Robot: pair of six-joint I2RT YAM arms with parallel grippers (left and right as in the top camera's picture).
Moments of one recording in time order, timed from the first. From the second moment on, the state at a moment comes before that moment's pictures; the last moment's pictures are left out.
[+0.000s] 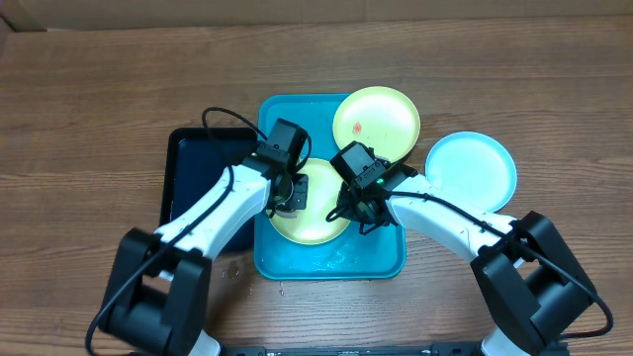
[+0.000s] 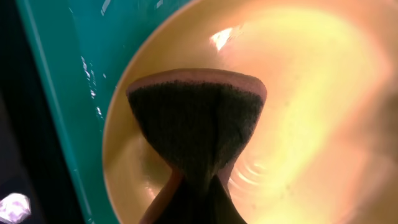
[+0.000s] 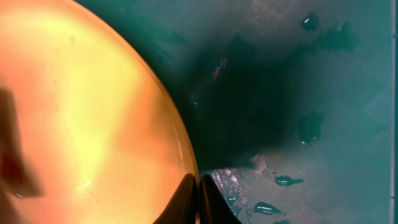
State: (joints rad) left arm -0.42 1.74 1.08 -0.70 -0.01 -0.33; right arm 0.67 1.81 1.10 -0.60 -0.01 0.91
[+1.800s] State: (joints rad) left arm -0.42 1.85 1.17 -0.73 0.33 -0.35; right arm 0.67 1.81 1.09 -0.60 0.00 0.91
